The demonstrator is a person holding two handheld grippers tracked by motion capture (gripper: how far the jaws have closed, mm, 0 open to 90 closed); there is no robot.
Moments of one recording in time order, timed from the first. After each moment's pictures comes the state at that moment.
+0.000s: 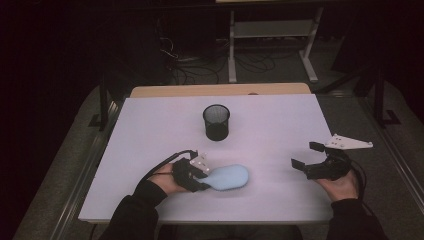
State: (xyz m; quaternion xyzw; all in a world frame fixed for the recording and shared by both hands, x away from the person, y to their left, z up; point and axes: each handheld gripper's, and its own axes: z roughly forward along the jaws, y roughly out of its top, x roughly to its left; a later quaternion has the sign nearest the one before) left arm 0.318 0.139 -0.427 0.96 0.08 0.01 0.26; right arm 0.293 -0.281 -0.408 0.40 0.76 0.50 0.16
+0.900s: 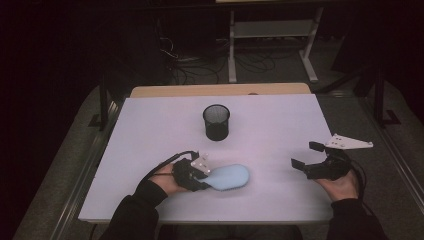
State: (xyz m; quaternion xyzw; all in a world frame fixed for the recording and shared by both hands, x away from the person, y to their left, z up) left arm 0.315 0.137 -0.423 0.96 0.07 0.02 0.26; right arm 0.293 -0.281 -0.407 0.40 0.75 0.50 0.15
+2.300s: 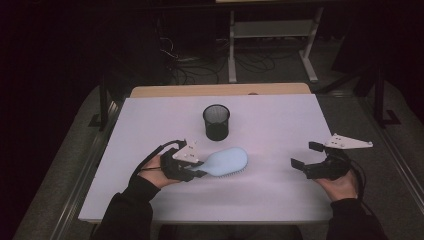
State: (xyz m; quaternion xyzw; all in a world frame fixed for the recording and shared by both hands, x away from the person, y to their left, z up) left arm 0.309 0.158 -0.367 0.94 0.06 0.08 0.34; right arm 0.294 -0.281 -0.407 0.40 0.75 0.50 0.15
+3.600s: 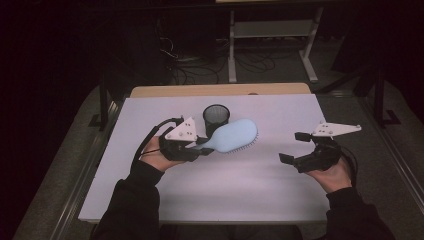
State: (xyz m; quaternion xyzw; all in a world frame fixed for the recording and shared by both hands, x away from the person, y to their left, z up) left arm 0.321 0.149 -0.310 0.90 0.05 0.13 0.42; right arm 0.304 -0.244 -0.361 0.34 0.79 0.50 0.12
